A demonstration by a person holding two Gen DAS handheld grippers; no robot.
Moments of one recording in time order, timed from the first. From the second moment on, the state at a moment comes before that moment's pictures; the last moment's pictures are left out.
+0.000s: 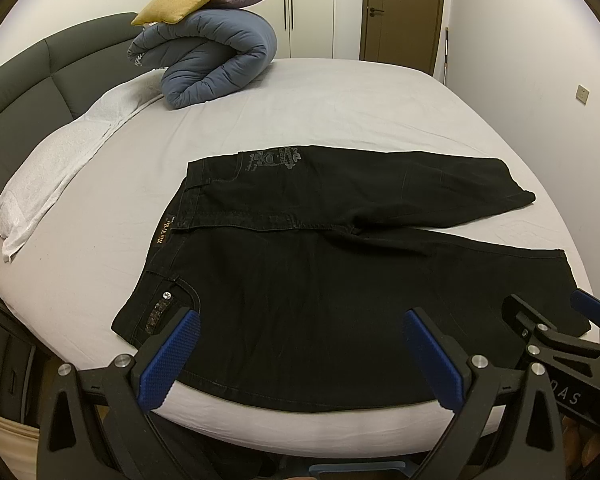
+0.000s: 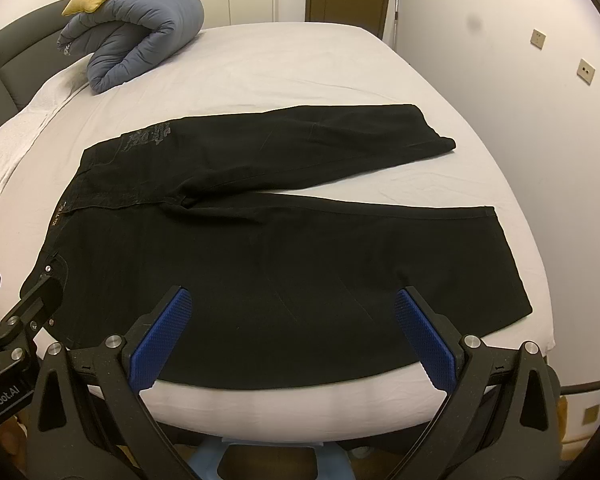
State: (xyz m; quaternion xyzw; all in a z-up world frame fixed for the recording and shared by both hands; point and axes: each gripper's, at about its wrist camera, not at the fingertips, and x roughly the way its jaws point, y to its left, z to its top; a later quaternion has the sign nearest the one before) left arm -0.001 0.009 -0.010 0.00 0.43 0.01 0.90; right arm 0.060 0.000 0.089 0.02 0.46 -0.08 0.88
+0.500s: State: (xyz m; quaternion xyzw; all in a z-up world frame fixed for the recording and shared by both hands) left arm -0.001 0.009 -0.010 0.00 0.43 0.01 0.90; right arm 0.059 0.001 0.088 0.02 0.46 -0.07 0.88
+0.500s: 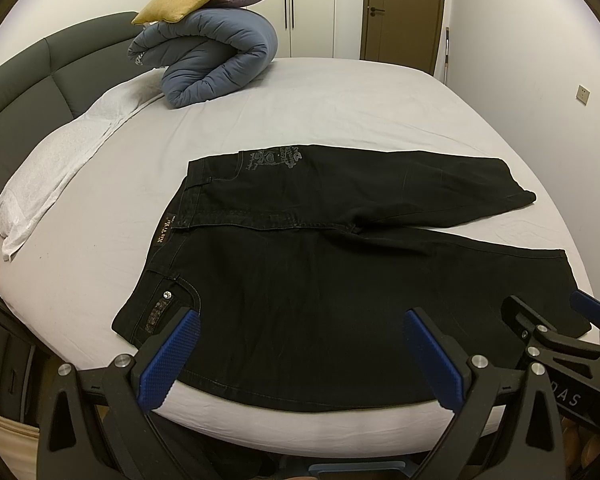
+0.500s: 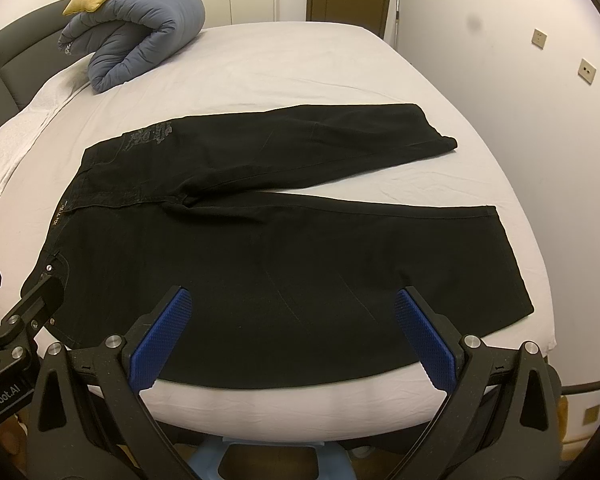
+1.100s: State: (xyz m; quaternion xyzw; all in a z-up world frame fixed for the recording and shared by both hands) left arm -0.003 0.010 -0.013 0.00 0.43 0.02 0.90; right arm 0.058 0.011 0.084 0.02 0.46 -0.07 0.88
